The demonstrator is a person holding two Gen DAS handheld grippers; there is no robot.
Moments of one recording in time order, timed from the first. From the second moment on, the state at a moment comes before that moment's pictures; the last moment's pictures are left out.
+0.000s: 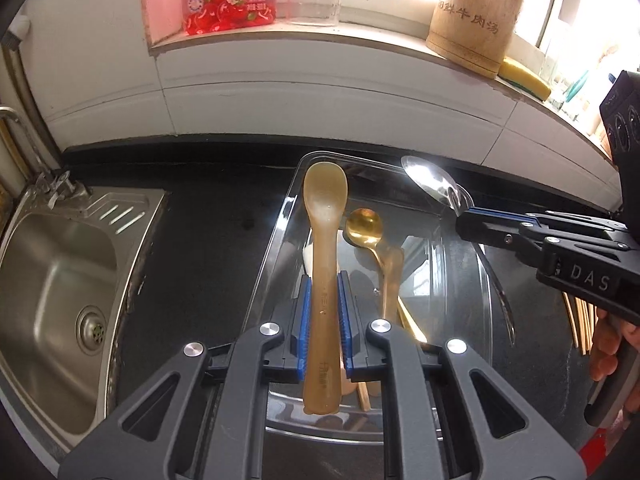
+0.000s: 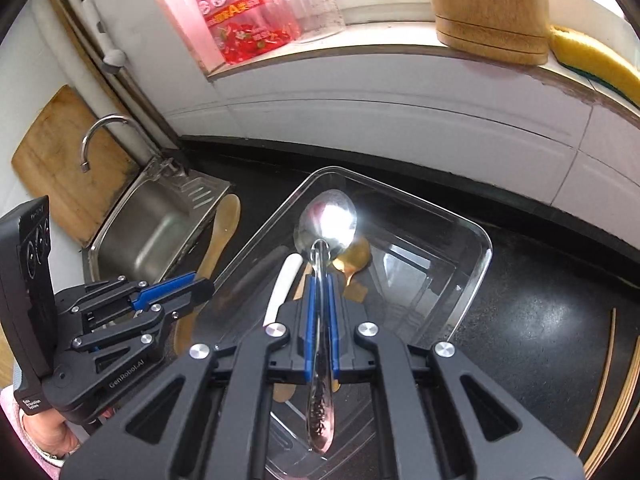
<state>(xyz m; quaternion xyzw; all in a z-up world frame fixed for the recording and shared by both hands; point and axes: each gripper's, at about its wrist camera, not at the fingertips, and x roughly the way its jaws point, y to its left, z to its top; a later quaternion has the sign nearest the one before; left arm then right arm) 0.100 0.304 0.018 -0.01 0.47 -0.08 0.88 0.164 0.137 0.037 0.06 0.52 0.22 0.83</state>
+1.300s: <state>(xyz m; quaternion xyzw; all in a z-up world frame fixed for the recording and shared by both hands) 0.105 0.303 0.016 -0.01 0.46 -0.10 0.88 0.163 0.128 0.042 0.04 0.51 0.18 0.84</state>
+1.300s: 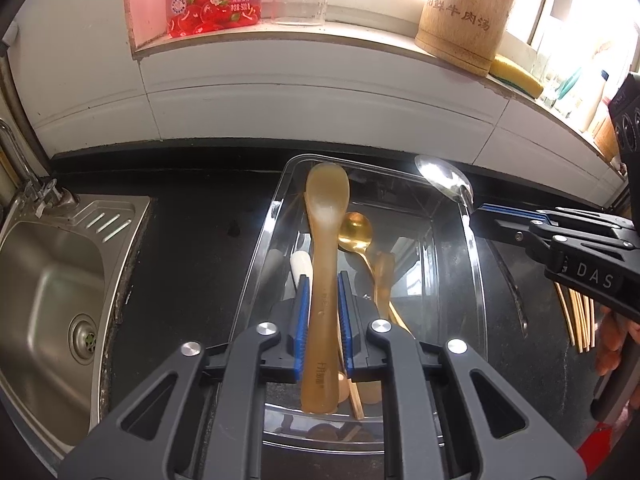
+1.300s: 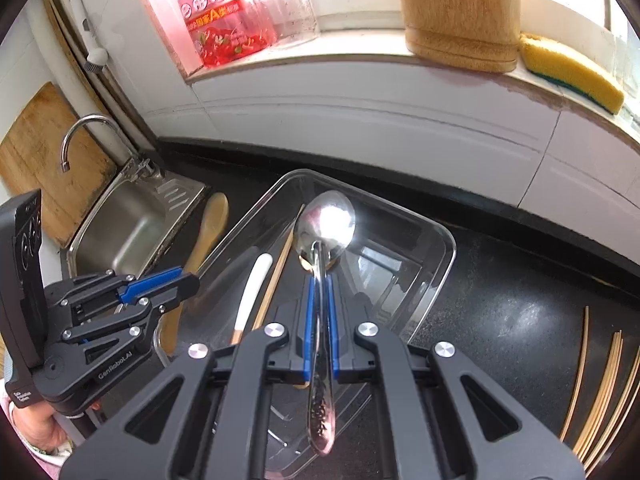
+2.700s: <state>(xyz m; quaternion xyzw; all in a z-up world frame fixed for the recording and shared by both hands) 0.053 0.036 0.008 0.03 0.48 -0.22 0.85 0.022 -0.228 0.051 0.14 0.46 -0.08 0.87</state>
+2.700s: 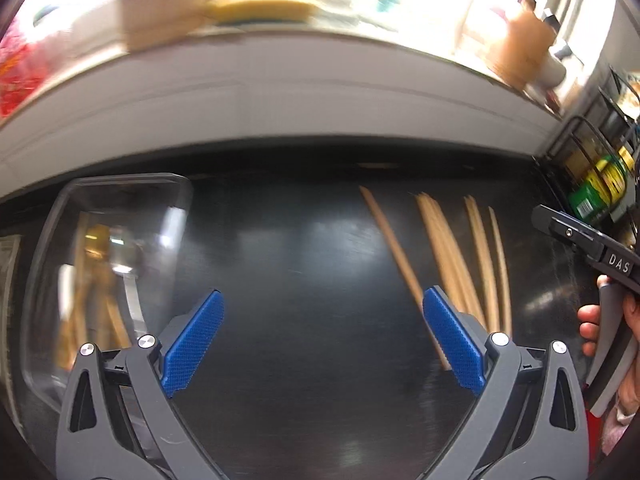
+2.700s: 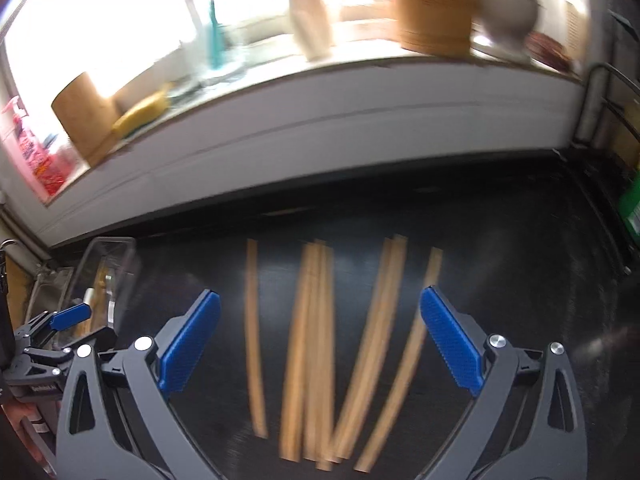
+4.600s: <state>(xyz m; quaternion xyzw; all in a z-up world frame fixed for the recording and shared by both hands) 0.105 -0.082 -0.103 0.06 0.54 -0.07 0.84 0.047 -0.280 -0.072 0.09 0.56 -0.16 0.81</state>
